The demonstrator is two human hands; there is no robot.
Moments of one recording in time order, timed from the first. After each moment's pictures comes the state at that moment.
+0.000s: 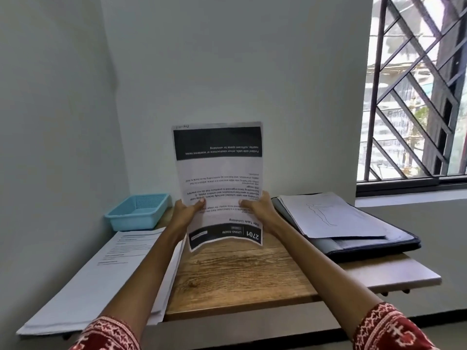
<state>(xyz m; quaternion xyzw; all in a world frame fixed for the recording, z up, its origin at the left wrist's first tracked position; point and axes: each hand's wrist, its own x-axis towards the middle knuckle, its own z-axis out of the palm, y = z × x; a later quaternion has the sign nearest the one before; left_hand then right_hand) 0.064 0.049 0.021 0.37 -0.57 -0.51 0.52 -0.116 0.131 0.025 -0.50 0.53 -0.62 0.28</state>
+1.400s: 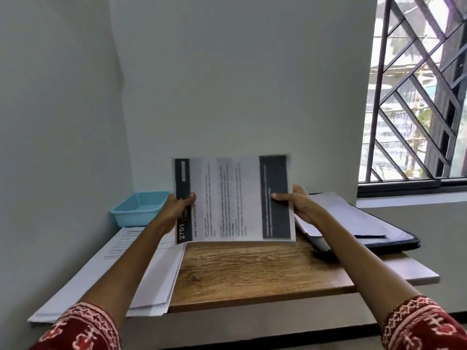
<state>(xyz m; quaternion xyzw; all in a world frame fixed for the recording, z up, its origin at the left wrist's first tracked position) 0.097 0.044 0.035 0.37 -0.61 -0.52 0.48 -0.189 0.165 0.038 -0.46 0.48 -0.65 0.37</state>
